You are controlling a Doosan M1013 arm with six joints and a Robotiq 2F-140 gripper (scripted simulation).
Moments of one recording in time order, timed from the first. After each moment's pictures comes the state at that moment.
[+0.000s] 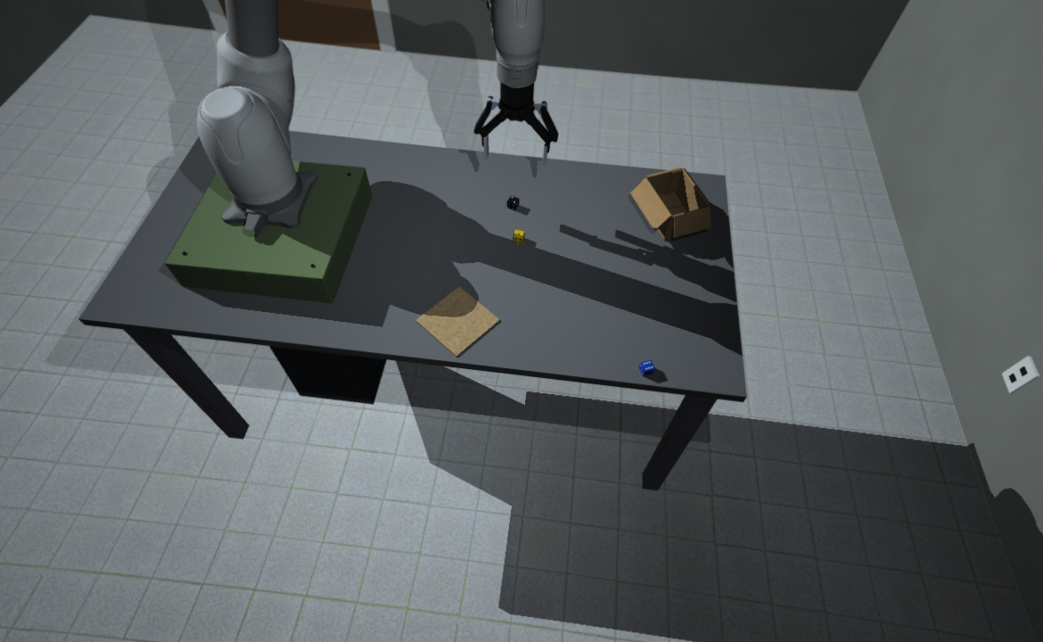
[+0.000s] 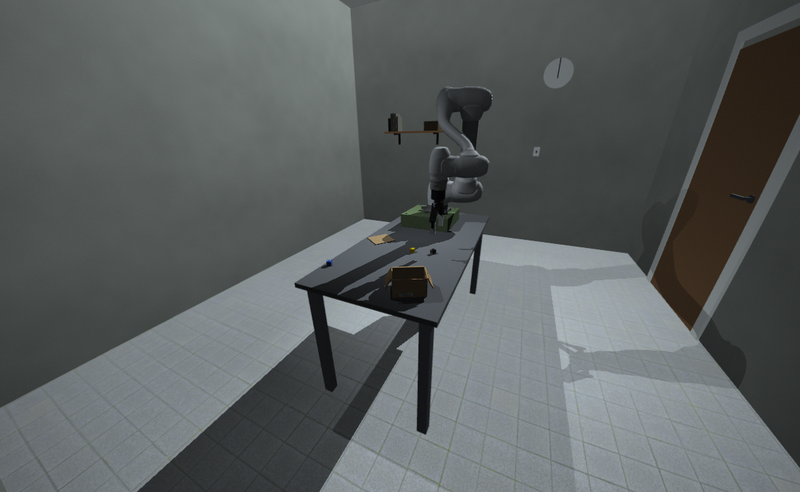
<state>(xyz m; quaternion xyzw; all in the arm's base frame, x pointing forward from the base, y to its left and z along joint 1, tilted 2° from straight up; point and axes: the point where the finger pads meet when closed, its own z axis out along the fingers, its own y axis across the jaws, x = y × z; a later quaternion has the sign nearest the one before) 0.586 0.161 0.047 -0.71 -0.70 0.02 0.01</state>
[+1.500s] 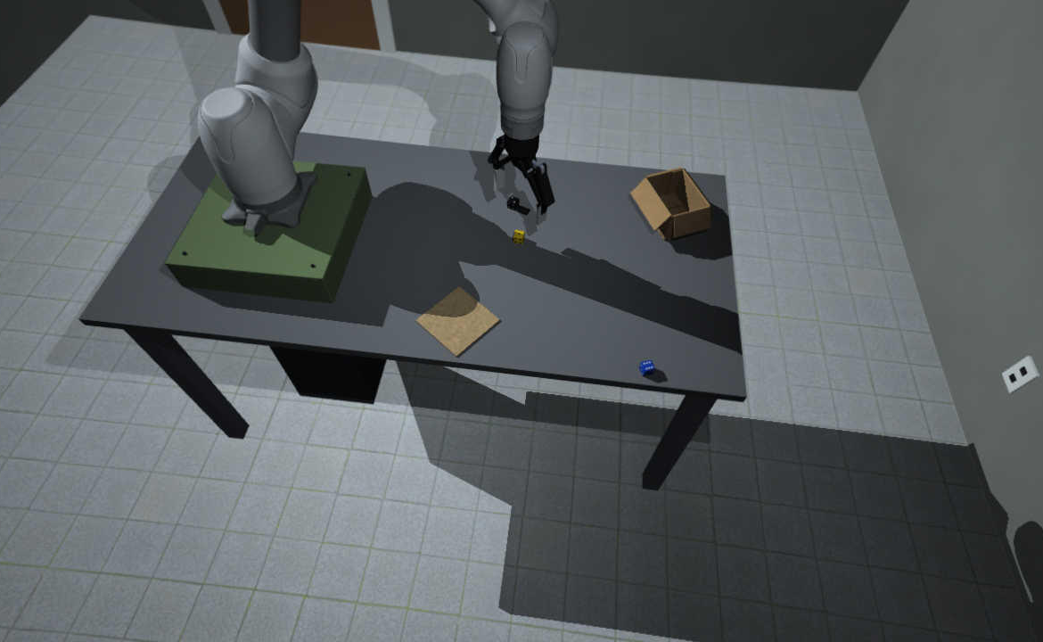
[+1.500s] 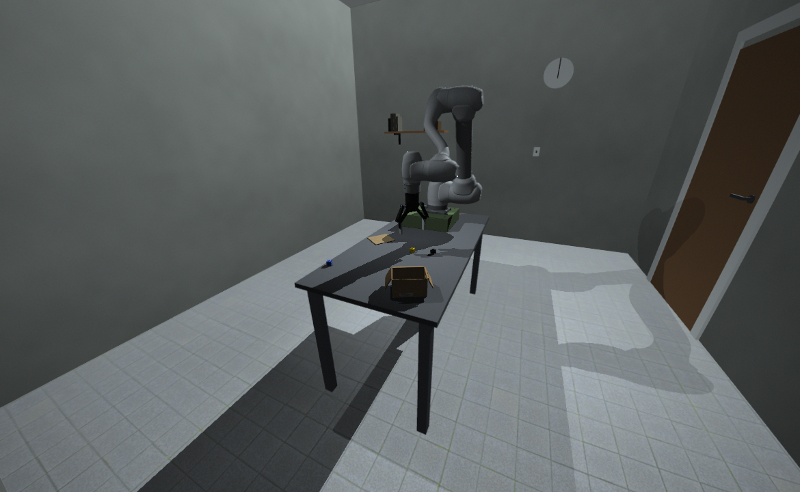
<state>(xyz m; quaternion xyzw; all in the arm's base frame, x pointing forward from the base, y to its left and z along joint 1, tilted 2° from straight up) 0.611 0.024 0.027 -0.91 -0.41 0.01 0.01</state>
